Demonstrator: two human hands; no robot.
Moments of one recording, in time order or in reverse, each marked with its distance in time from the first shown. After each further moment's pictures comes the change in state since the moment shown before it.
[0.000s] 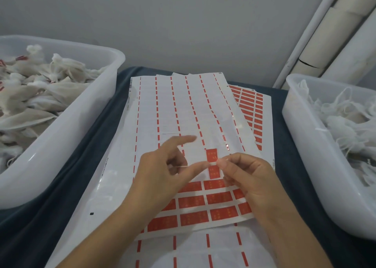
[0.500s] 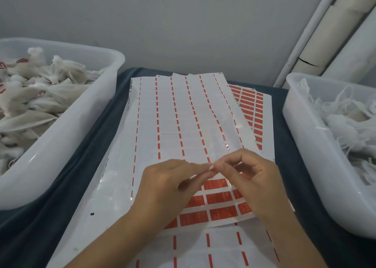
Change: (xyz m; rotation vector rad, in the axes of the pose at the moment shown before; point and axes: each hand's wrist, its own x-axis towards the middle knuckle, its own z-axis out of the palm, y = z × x) left_hand -0.009 -0.008 0.010 0.271 -0.006 0.380; right_hand -0.003 -0.003 0.002 -0.202 0.065 -0.314
